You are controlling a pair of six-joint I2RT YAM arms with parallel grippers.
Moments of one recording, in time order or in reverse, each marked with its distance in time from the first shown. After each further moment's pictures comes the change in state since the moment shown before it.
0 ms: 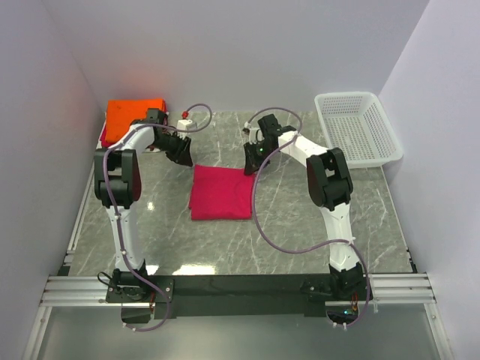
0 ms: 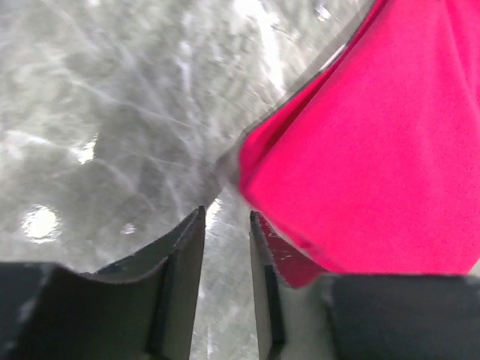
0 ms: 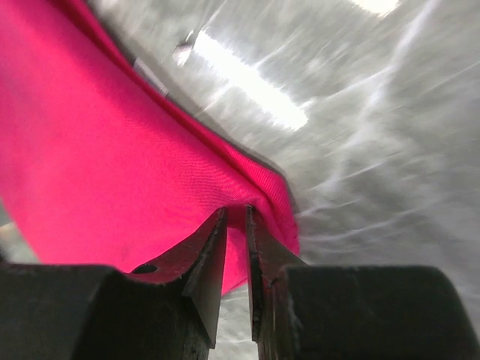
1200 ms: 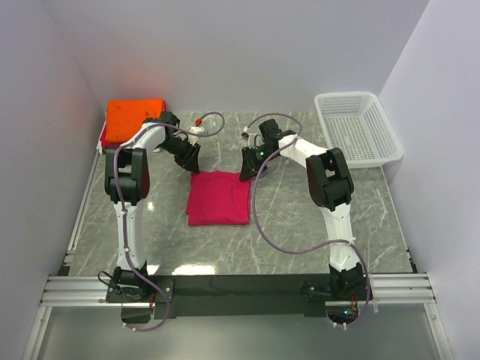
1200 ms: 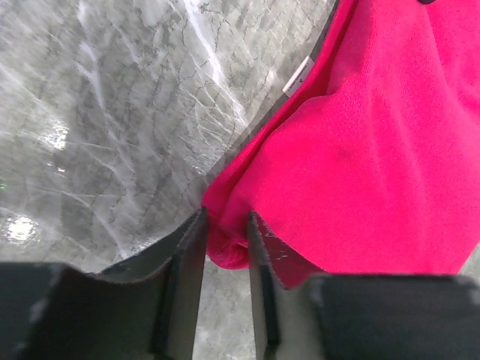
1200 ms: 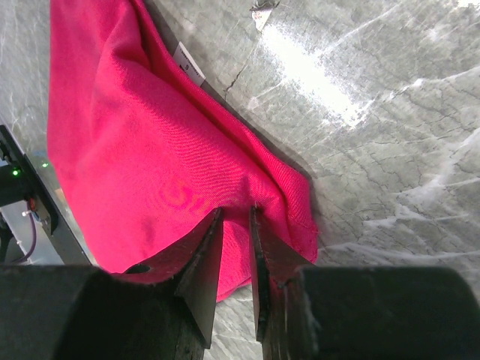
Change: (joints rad) left arm -0.067 0.080 0.086 -0.148 0.006 0.088; right arm -0.002 -0.002 -0.055 0.033 -0.172 0.011
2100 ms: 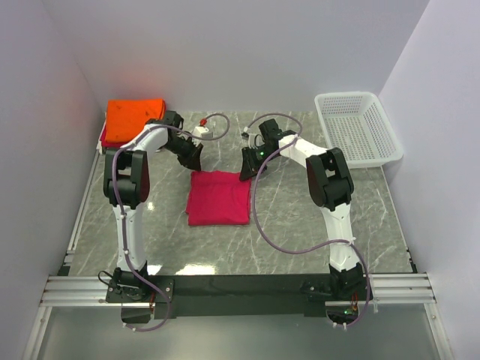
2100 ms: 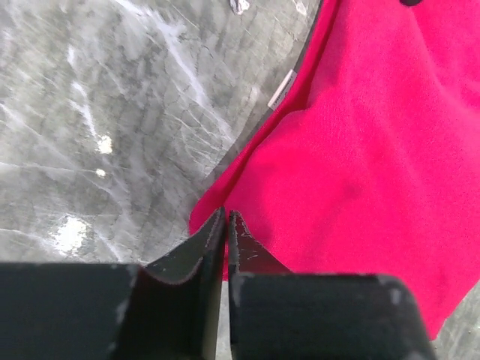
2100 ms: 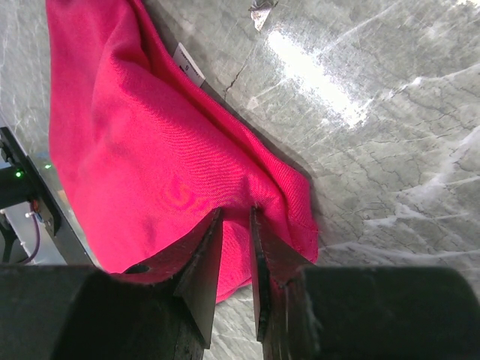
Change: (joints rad) left arm -0.035 -0.065 -0.075 0.082 -0.030 0.044; right arm 0.000 0.000 0.000 0.000 -0.001 0.010
